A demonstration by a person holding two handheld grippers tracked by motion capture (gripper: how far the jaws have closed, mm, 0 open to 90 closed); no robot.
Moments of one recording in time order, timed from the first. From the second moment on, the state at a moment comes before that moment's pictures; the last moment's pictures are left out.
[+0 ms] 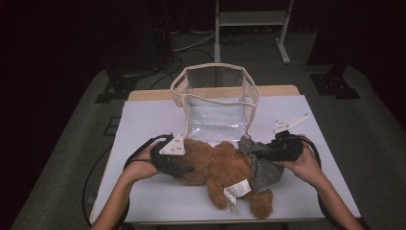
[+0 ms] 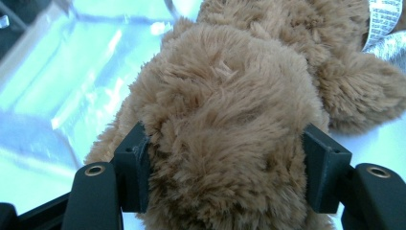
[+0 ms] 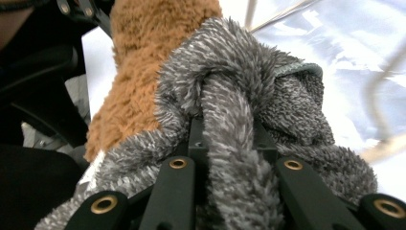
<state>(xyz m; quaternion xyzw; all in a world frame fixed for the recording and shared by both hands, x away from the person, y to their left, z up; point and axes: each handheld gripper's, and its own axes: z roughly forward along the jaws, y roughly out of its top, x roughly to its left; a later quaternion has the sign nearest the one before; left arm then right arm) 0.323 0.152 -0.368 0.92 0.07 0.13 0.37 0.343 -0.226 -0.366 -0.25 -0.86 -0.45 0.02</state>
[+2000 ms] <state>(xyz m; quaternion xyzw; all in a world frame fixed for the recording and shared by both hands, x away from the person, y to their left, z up) 0.329 0.168 -0.392 0.91 0.09 0.09 0.40 0.302 -0.230 -0.374 -0.24 -0.86 -0.45 0.03</state>
